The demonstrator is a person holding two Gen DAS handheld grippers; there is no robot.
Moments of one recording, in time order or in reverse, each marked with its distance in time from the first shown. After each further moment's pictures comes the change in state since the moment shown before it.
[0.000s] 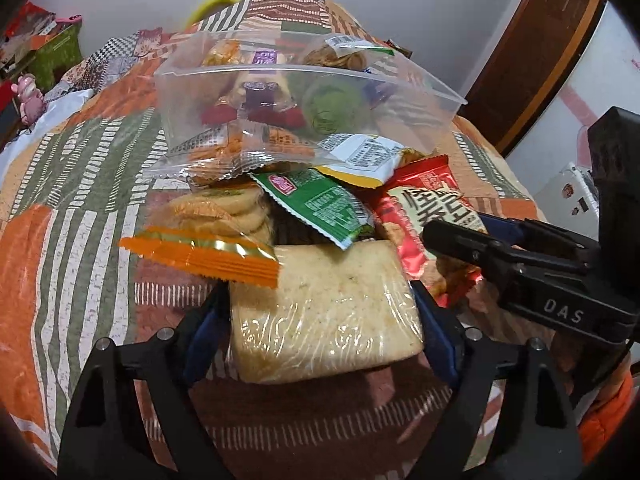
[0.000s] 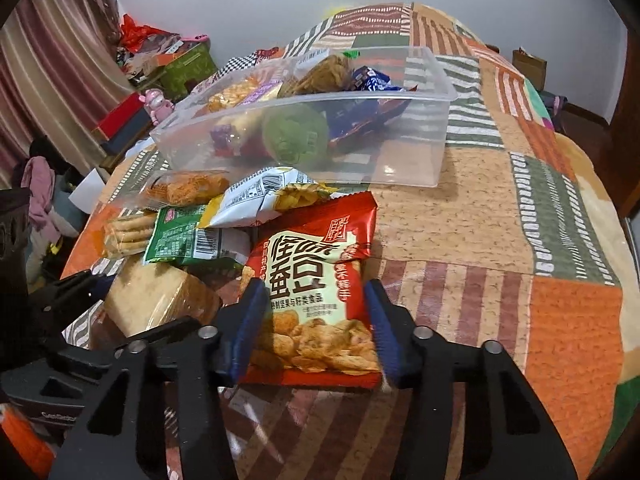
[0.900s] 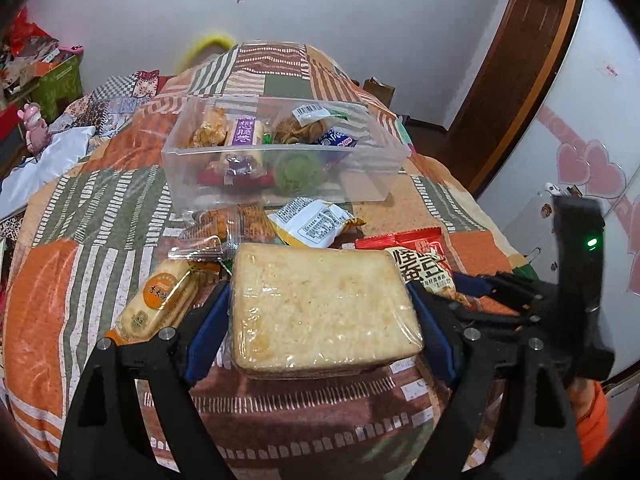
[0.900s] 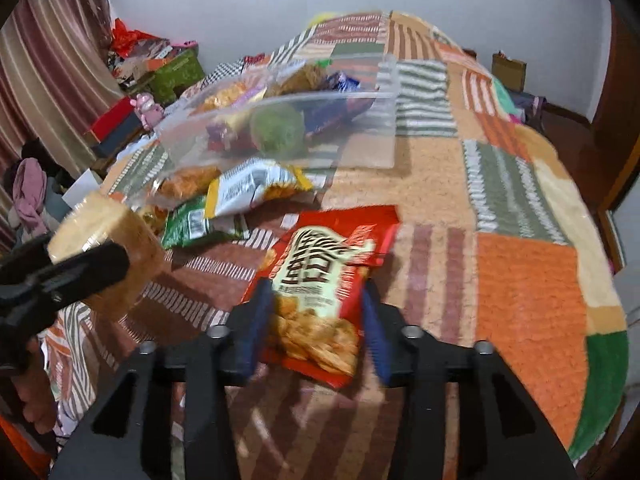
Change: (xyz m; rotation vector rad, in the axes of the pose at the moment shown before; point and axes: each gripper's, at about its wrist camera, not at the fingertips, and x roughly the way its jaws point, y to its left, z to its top) left arm -0.064 -0.030 0.008 0.026 -0.145 -0.017; right arm -0.023 -0.008 -0.017 0.015 -0.003 -0.051
